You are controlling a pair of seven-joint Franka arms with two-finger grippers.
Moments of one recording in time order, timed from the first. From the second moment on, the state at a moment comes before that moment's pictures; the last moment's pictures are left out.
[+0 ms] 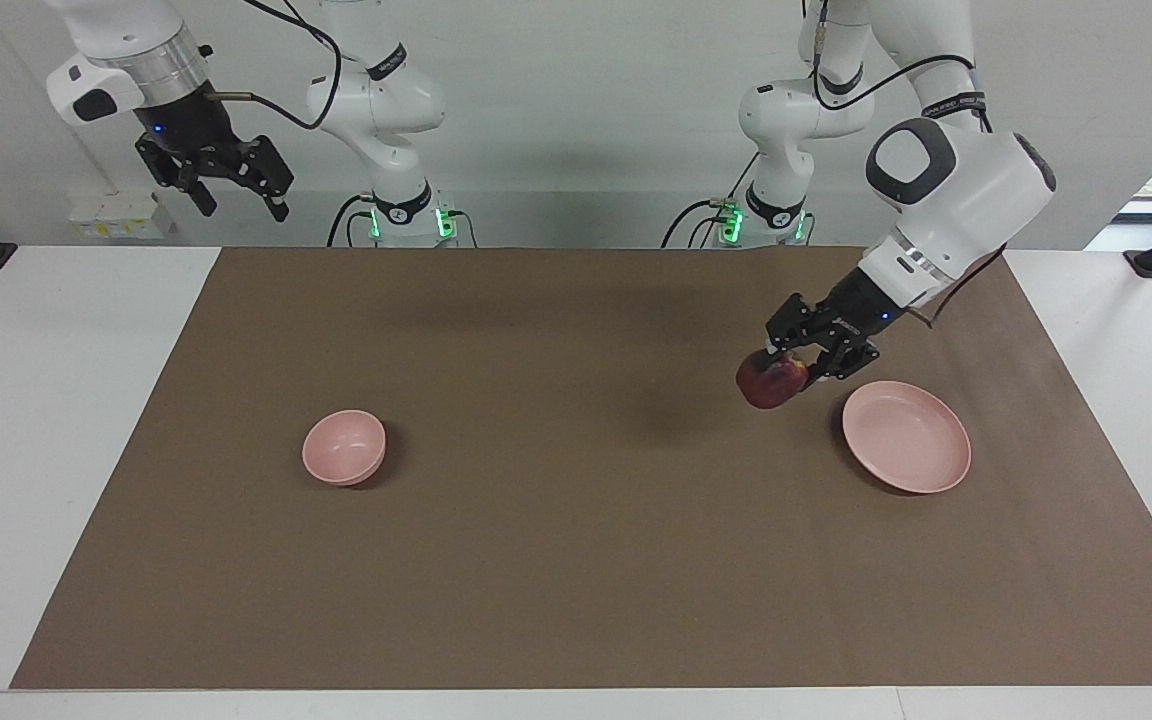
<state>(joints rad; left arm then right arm) 0.06 0.04 -0.28 -1.91 -0.76 2.16 0.27 0.05 -0.12 -0.12 -1.59 0.04 1.44 0.11</state>
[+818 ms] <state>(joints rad) 0.06 0.01 -0.38 -1.91 -1.01 2.21 0.27 0.05 -0.12 -0.11 -1.65 0.12 1.48 0.06</state>
